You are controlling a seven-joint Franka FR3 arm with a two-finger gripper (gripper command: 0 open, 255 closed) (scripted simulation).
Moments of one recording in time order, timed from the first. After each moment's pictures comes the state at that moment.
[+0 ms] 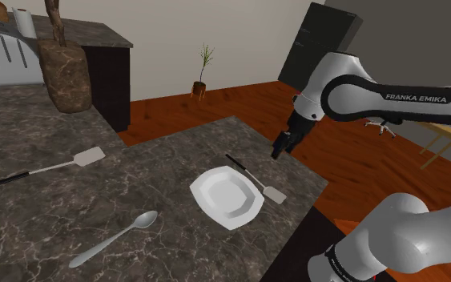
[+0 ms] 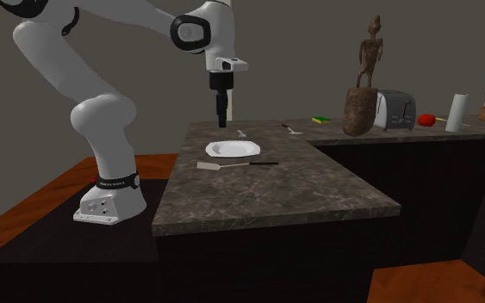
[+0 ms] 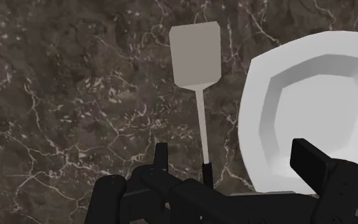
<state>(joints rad) 0.05 -0.64 0.02 -2.62 0.09 1.98 0.01</state>
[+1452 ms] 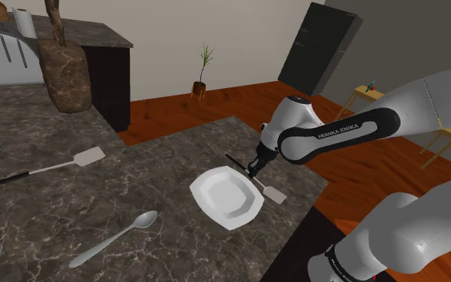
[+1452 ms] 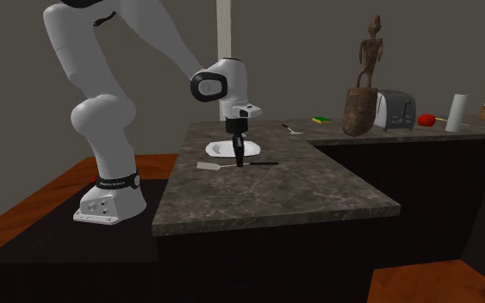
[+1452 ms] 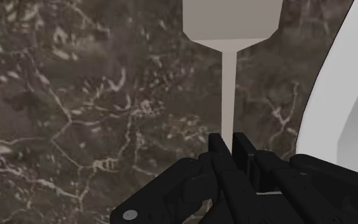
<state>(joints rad) 0.06 -0.27 0.08 -2.72 0.04 2.52 0.00</state>
